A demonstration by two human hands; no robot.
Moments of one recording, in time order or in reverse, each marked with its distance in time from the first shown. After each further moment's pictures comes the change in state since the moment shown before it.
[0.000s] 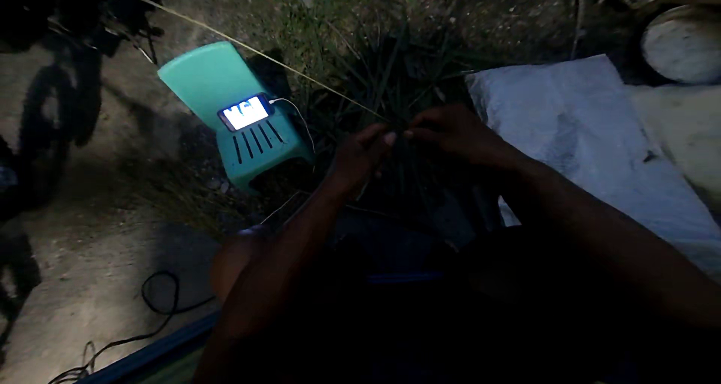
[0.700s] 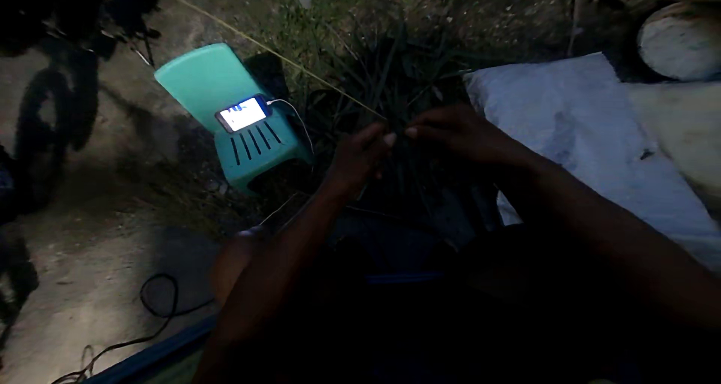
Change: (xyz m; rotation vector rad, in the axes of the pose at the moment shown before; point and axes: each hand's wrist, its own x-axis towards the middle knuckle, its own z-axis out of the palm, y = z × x) left_hand 0.000 0.000 0.001 0.024 0.013 0.037; right_hand -0.005 0.001 -0.007 0.068 -0.052 0.054
